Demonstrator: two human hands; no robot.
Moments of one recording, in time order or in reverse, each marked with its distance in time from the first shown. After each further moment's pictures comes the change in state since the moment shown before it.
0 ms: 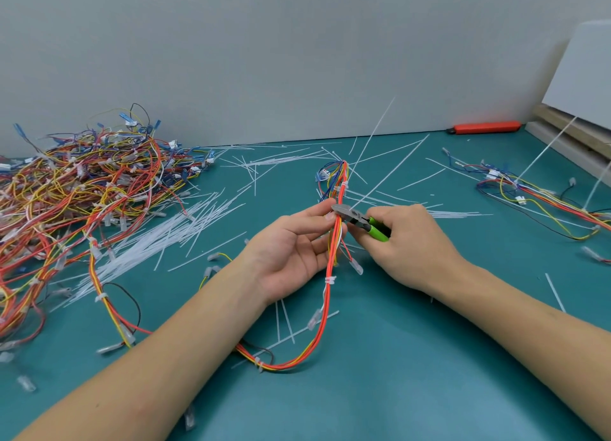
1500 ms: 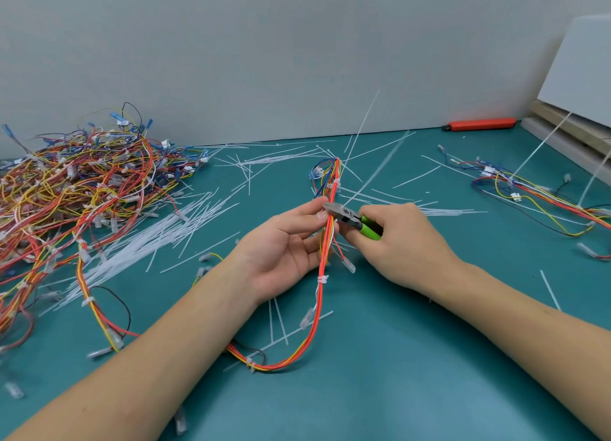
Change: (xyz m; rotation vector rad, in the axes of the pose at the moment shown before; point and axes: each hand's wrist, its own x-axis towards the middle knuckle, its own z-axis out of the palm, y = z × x) left_hand 0.003 0.001 -0.003 0.041 0.008 0.018; right_hand 0.000 -0.007 0.000 -0.013 -0.008 0.059
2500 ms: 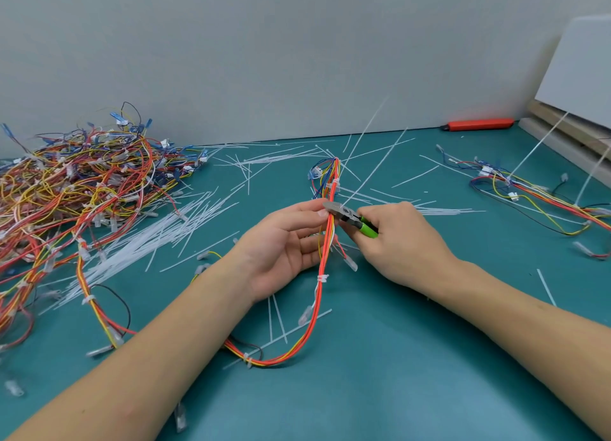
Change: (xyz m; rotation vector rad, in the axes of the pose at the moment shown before) left_hand -0.003 0.003 0.000 0.210 0.026 0.028; right_hand 0.001 0.003 0.003 -0.049 -0.011 -0.010
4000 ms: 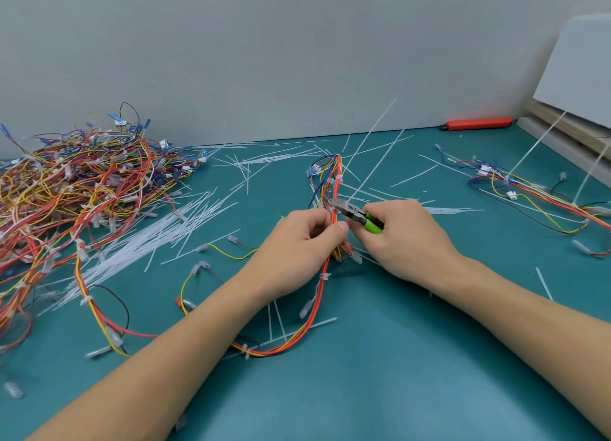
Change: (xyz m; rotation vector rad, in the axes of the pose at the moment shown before) left_hand 0.002 -0.014 0.009 0.905 0.100 0.356; right_hand 0.002 0.005 -0.004 -0.036 0.046 0.068
